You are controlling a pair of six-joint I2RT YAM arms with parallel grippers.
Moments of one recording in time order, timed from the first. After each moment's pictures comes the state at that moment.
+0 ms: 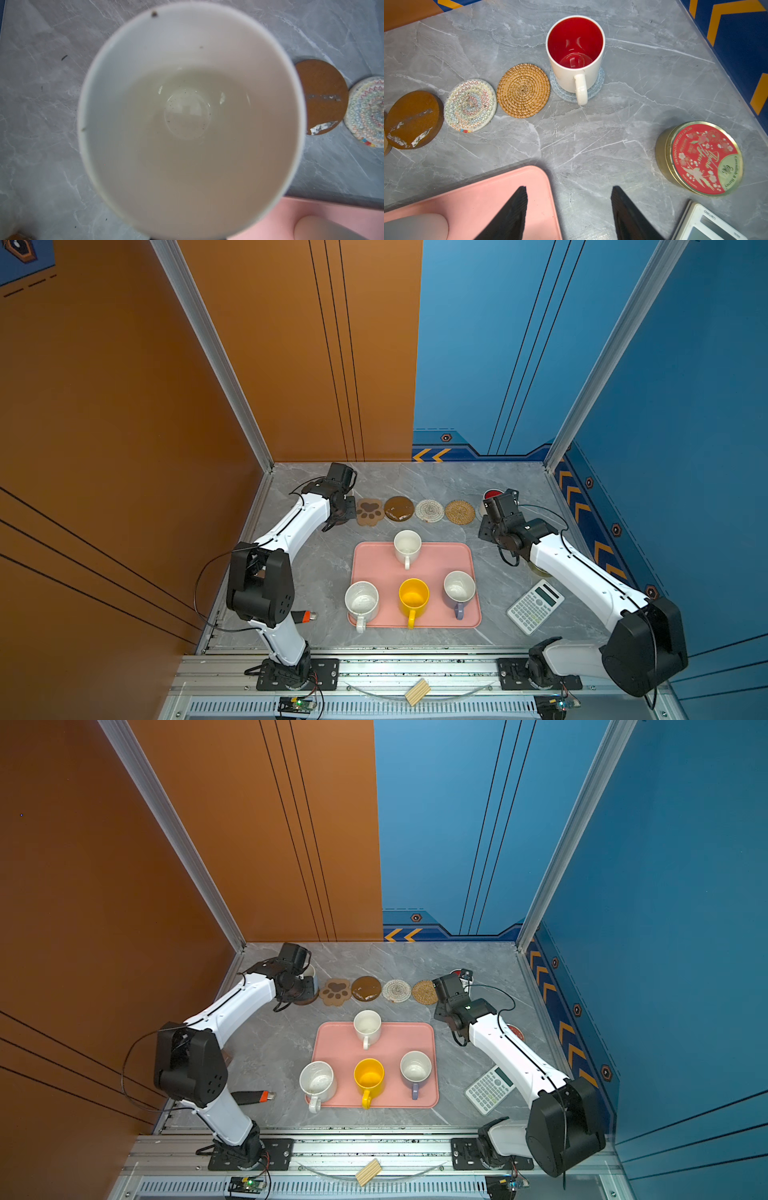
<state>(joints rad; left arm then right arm) -0.25 1.74 1.43 -0.78 -0.18 -0.35 0.39 1.34 1.03 -0.67 0.38 0.62</state>
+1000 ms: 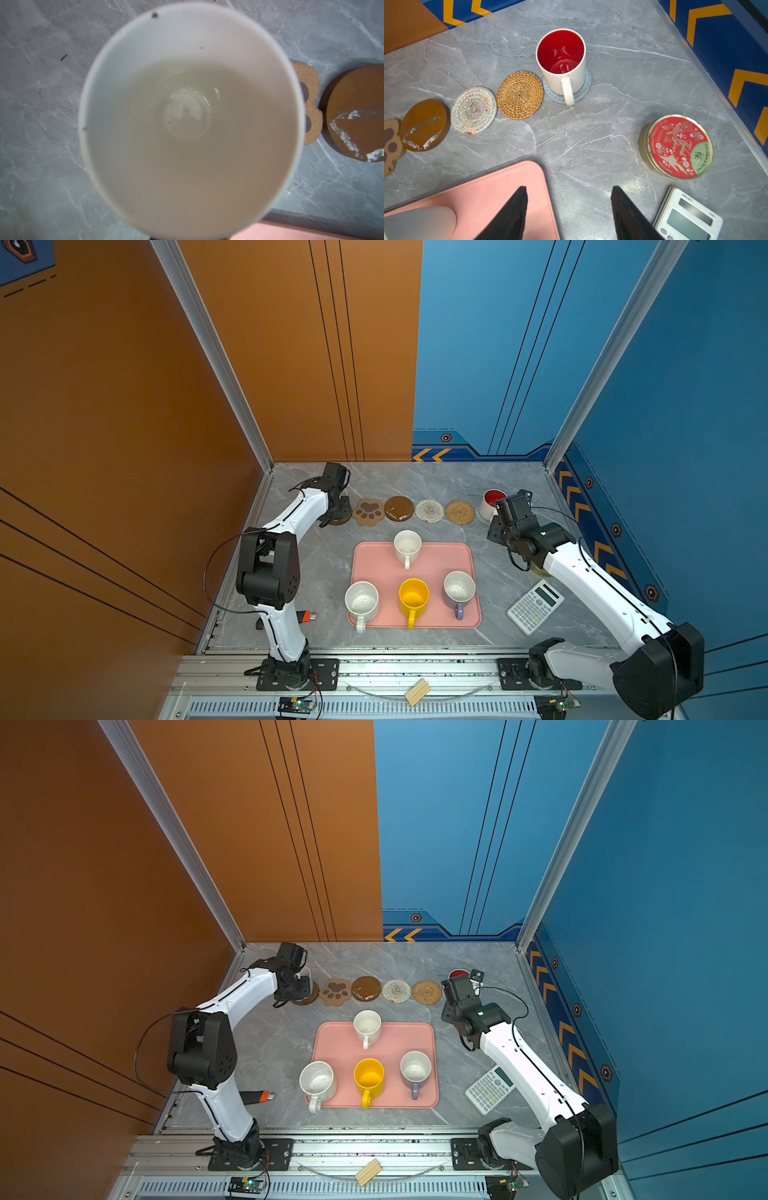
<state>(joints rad) -0.18 1.86 1.47 -0.76 -0.17 -0.31 0.37 1.22 1.03 -0.75 0.39 0.63</state>
